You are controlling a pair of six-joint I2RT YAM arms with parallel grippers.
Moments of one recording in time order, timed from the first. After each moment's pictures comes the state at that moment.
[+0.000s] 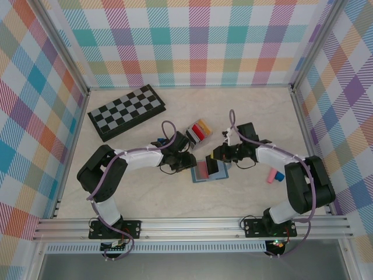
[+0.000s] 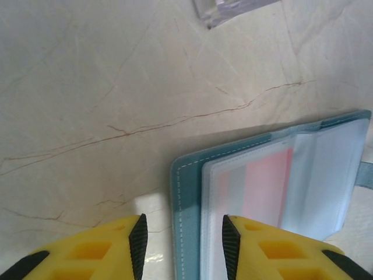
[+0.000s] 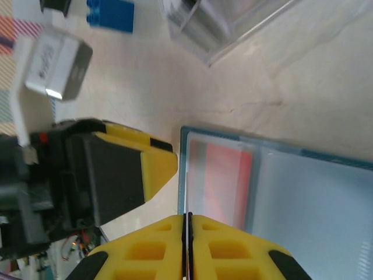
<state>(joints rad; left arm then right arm) -0.74 1.76 1.00 -0.30 0.23 -0.94 0.35 1.51 0.75 -0.23 -0.75 0.47</state>
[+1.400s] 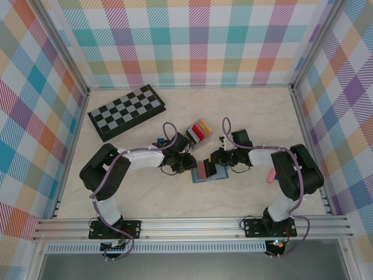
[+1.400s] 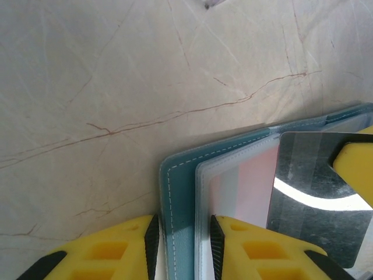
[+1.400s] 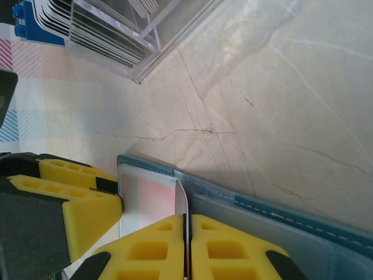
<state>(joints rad) -0.74 1.79 0.99 -0.27 0.27 -0.95 0.38 1.67 0.68 0.03 -0.67 0.54</state>
